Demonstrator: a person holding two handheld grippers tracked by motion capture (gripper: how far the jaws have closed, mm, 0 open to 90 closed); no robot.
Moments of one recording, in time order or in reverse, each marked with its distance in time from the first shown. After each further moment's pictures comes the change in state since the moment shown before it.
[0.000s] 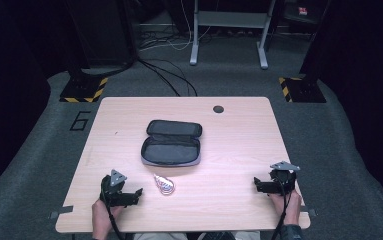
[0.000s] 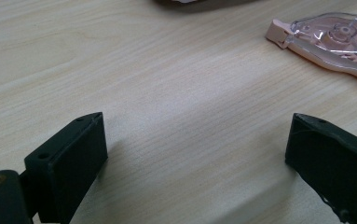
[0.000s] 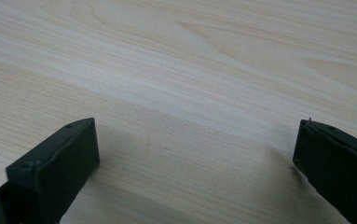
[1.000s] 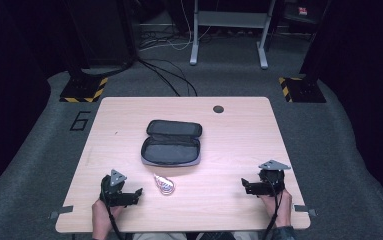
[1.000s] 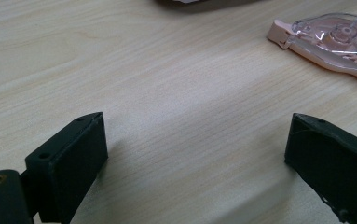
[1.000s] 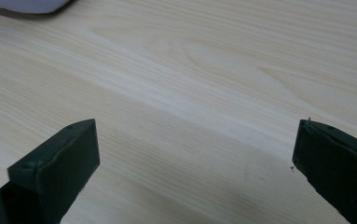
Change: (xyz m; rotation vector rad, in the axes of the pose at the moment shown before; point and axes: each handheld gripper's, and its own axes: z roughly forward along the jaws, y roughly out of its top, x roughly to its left) left arm 0.001 0.000 -0.001 0.015 -0.005 0.005; right arm 0.045 0.023 -0.023 -0.031 0.110 -0.056
